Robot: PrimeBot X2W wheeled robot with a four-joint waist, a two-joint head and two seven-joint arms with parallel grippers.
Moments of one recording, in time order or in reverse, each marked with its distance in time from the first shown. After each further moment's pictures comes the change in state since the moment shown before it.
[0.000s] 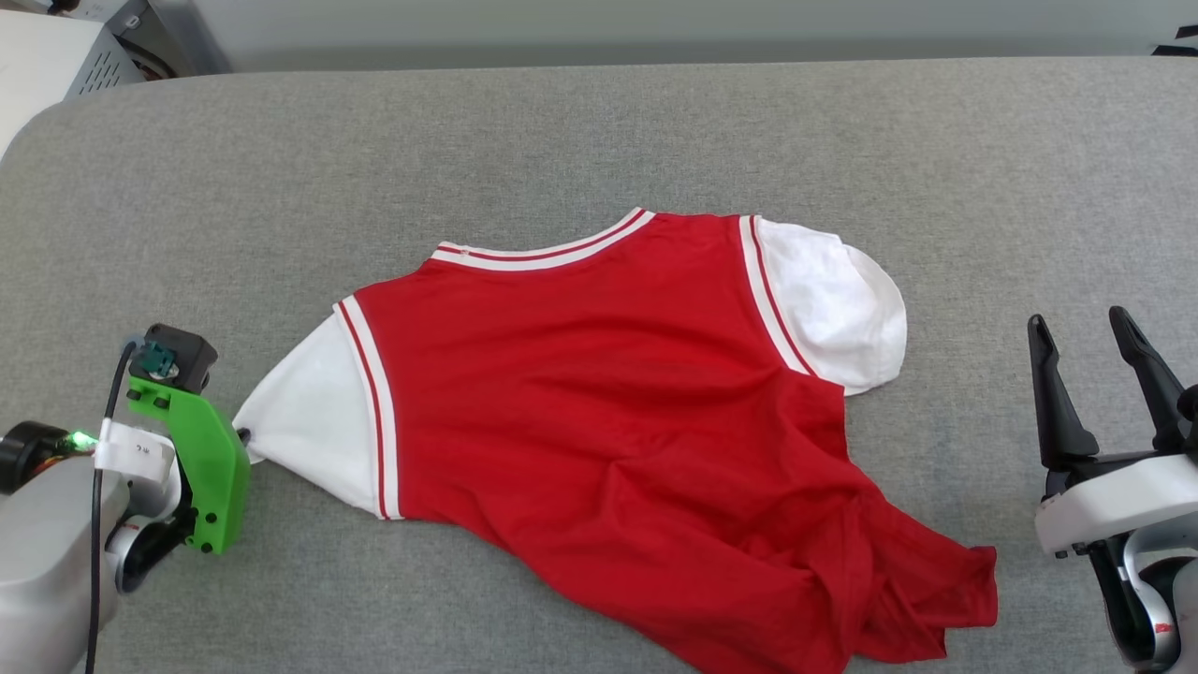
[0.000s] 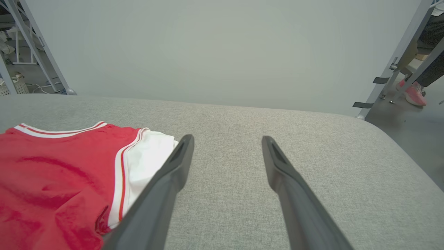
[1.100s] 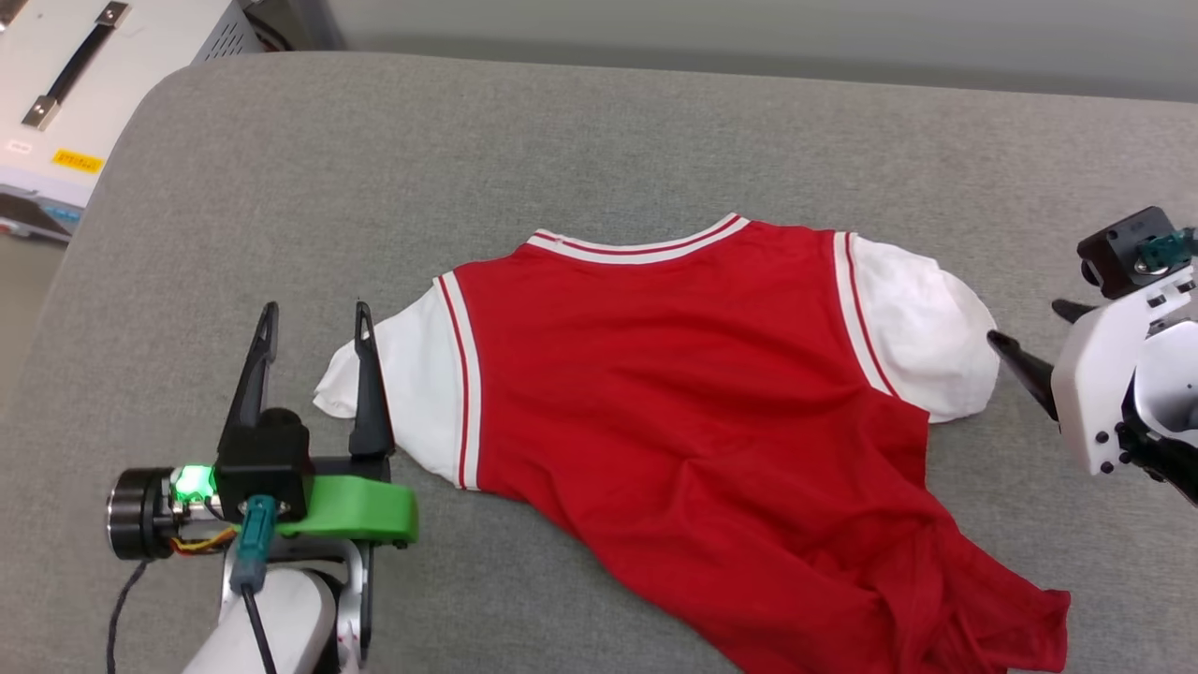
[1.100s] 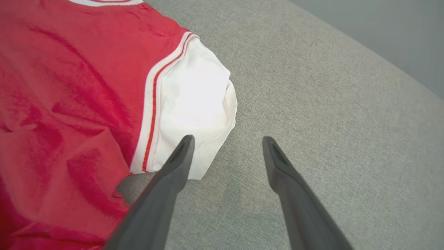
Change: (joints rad) left arm 0.515 -0.336 0.645 -0.670 0.681 0.545 -0.481; right arm -0.365 -0.419 0.442 0.125 0.350 0.000 0.704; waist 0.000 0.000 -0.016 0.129
